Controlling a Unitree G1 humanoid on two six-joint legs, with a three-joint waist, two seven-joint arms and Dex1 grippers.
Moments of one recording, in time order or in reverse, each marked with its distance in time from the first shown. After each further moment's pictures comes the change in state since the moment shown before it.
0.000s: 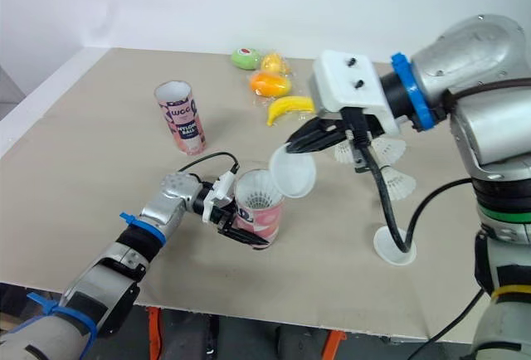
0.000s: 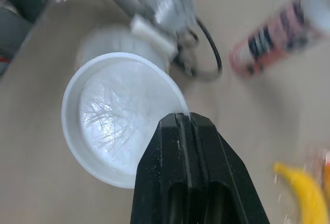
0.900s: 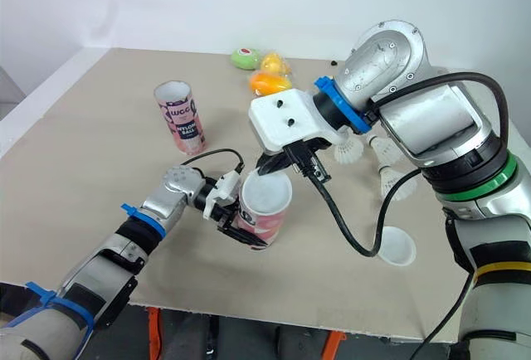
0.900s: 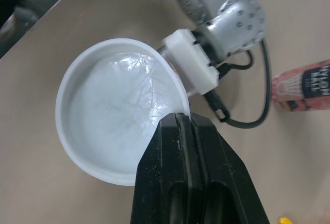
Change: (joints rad) left arm -0.028 0.014 -0.047 0.017 -0.019 -0.033 -0.005; right arm -0.121 0.035 0.278 0.055 -0.036 -0.167 0.014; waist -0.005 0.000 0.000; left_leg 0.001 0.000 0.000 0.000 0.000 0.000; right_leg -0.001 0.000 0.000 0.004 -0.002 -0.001
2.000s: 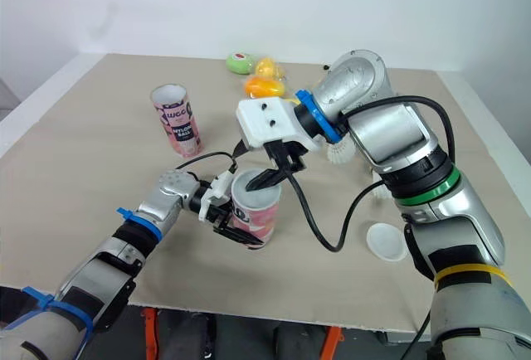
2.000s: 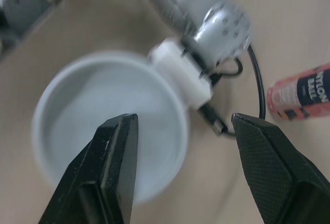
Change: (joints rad) left arm 0.024 -0.001 0.040 0.025 0.006 0.010 -0.003; right arm 0.086 0.209 -0.135 0.135 -0.038 0.056 -0.003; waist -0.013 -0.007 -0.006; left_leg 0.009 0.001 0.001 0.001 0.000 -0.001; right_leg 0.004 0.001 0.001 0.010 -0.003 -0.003
